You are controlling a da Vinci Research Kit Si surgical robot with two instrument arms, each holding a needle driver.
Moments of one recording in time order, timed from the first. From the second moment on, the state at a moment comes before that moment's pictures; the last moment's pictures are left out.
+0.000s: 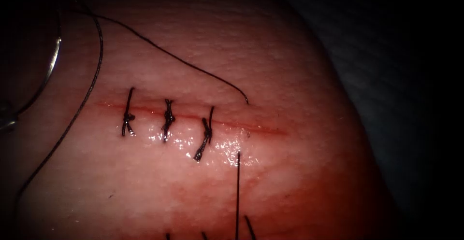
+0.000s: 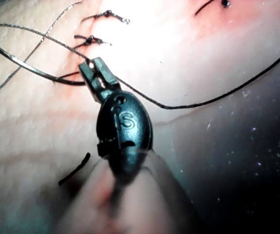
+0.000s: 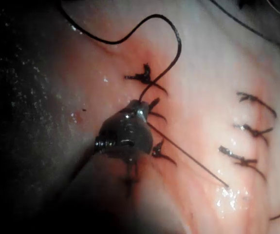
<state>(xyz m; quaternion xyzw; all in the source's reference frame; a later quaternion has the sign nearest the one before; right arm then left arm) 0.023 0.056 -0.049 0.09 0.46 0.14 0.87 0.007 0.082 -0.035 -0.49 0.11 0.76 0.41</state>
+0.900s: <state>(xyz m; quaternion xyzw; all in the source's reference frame) 0.031 0.040 -0.059 0.24 0.48 0.05 0.84 0.007 0.082 -0.035 -0.49 0.11 0.76 0.40</state>
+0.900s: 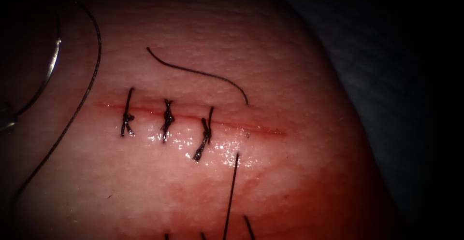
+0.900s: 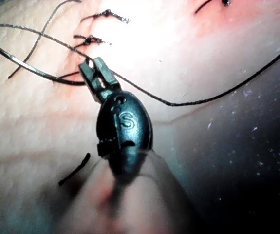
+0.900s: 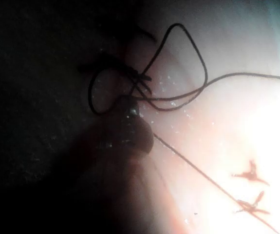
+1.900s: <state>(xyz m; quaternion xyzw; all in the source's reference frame) 0.023 0.060 -0.051 -0.02 0.51 0.10 0.85 0.007 0.082 -0.035 -0.49 0.11 0.77 0.40</state>
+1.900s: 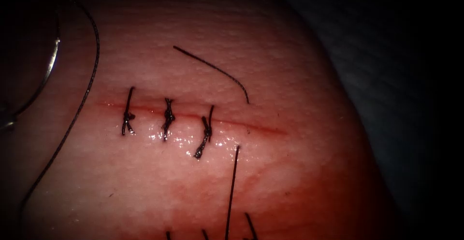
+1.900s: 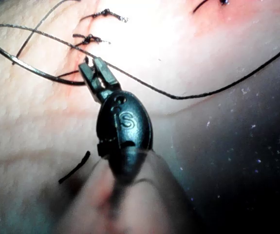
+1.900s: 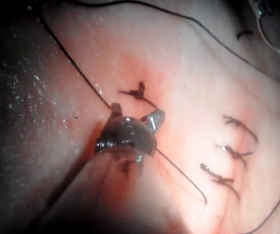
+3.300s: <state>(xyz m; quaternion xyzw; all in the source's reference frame) 0.023 0.067 -0.030 -0.03 0.48 0.09 0.87 0.008 0.083 -0.035 -0.49 0.11 0.77 0.40</state>
